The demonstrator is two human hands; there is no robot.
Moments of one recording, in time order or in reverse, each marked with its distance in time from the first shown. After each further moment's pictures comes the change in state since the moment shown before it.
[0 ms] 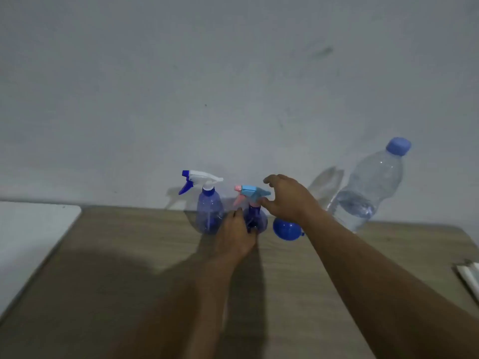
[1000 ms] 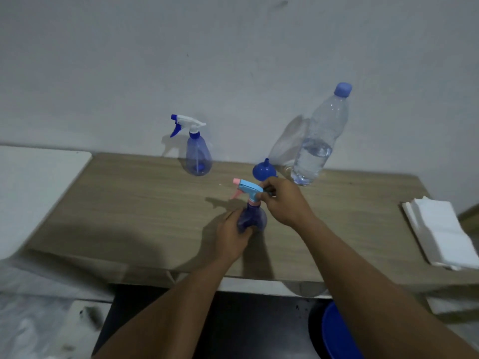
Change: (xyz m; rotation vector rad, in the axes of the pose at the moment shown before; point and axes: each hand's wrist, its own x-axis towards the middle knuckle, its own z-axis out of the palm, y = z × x) left_hand -0.189 0.035 0.067 -0.207 0.061 -0.067; right_hand -0.184 0.022 0.020 0.459 0.040 0.125
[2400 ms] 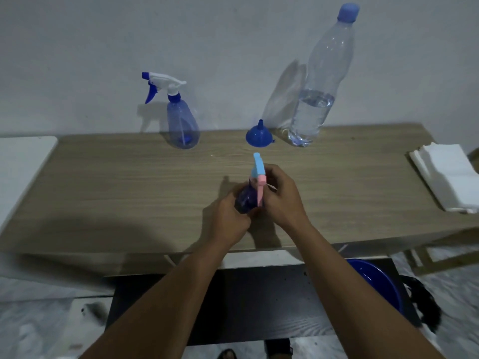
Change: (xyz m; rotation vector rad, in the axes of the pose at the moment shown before) left_hand -0.016 -0.022 0.002 -0.218 -0.066 0.035; right_hand -0.049 0.031 0.080 0.571 0.230 0.039
